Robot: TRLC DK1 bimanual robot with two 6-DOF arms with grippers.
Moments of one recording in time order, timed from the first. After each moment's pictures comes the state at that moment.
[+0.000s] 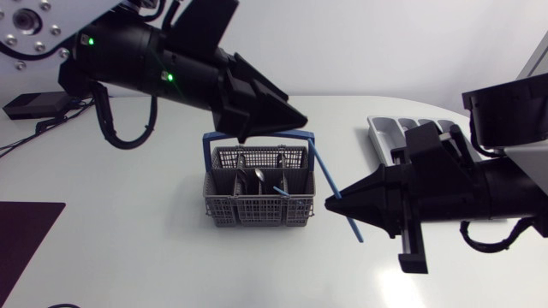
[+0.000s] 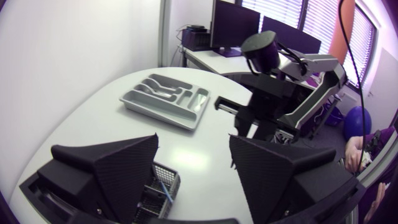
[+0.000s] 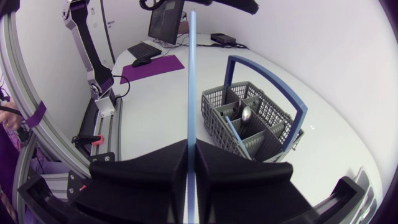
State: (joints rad) left arm -0.58 1.45 1.37 -0.53 0.66 0.31; right arm 0.40 0.98 0.72 -0.47 -0.73 -0.45
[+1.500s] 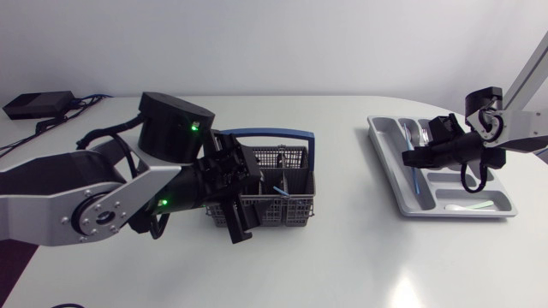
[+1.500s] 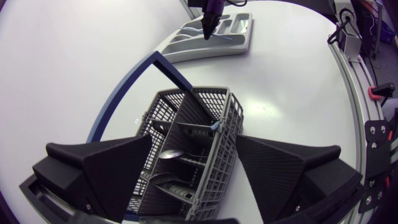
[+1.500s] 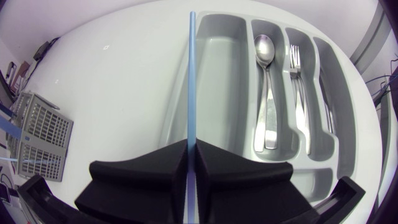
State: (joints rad) left arm -0.74 1.40 0.80 -0.03 0.06 0.66; right arm -0.25 1.88 1.11 -0.24 -0.33 -0.25
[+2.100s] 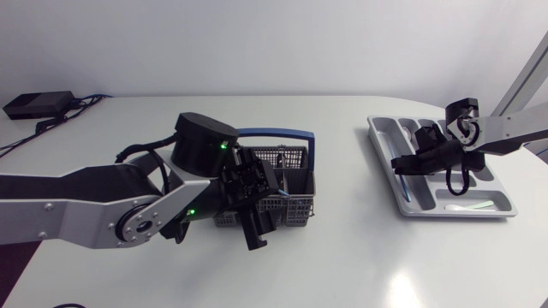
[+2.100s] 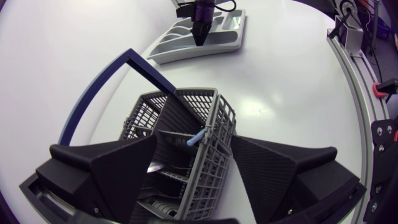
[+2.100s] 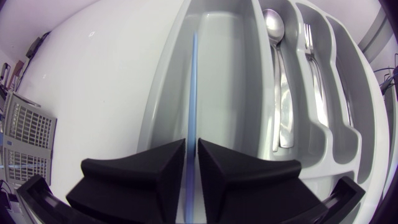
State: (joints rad) left arm -0.78 1.52 0.80 0.08 0.06 0.65; right arm -0.23 2.01 1.17 -0.24 -0.29 -0.23
